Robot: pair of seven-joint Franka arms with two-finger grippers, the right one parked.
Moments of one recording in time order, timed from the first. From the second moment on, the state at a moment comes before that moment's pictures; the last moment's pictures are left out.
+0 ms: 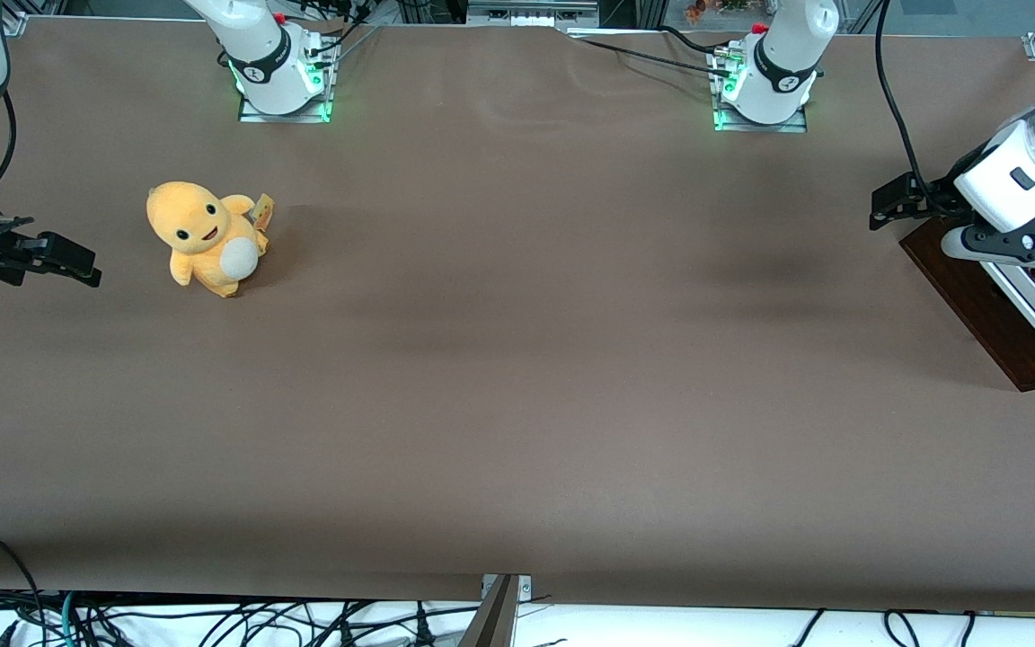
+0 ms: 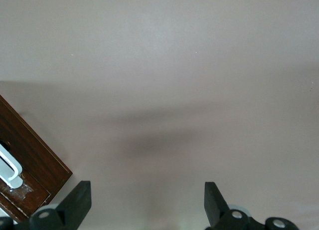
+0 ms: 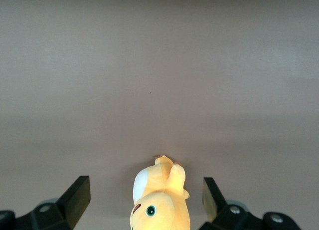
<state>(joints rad) -0.03 0.02 -0.02 -1.65 -0.03 1.55 0.05</state>
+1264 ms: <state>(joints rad) -0.02 0.22 0.00 -1.66 0.10 1.54 0.04</state>
